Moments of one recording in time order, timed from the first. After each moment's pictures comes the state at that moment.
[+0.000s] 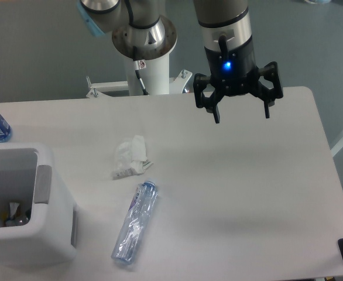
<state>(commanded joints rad) 2.53 -1.68 -1.43 -1.19 1.66 0.73</state>
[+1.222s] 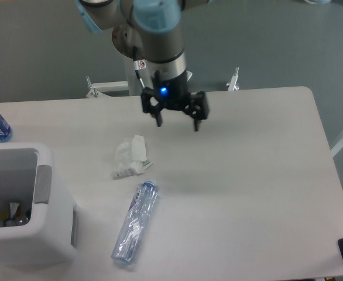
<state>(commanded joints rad) 2.30 -1.61 -1.97 -0.97 1.62 0.73</state>
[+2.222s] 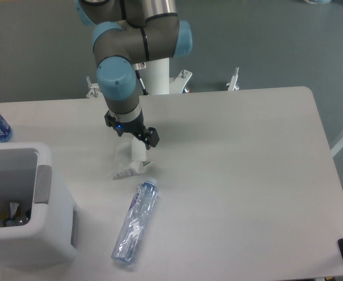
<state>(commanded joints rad) 2.22 -1.76 -2.05 -0.96 1.64 0.72</state>
